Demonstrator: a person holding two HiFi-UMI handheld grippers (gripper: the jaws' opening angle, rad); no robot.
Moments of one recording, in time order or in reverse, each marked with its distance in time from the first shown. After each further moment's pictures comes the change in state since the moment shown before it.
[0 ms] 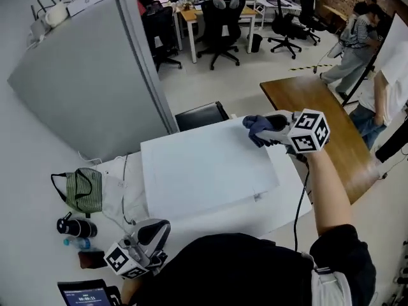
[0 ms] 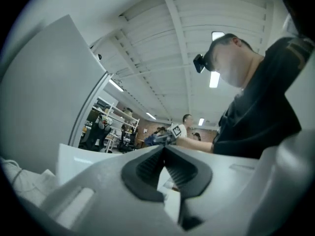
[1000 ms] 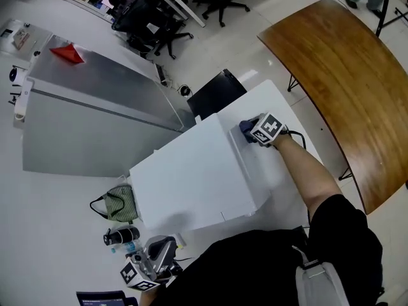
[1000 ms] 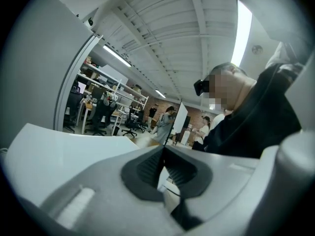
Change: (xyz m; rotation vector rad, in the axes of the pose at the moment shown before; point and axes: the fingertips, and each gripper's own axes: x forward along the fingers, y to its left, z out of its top) left arm 0.137 -0.025 -0.052 -0.063 0.303 0.126; right arm 0.196 -0.131 -0.320 0.372 0.138 0.064
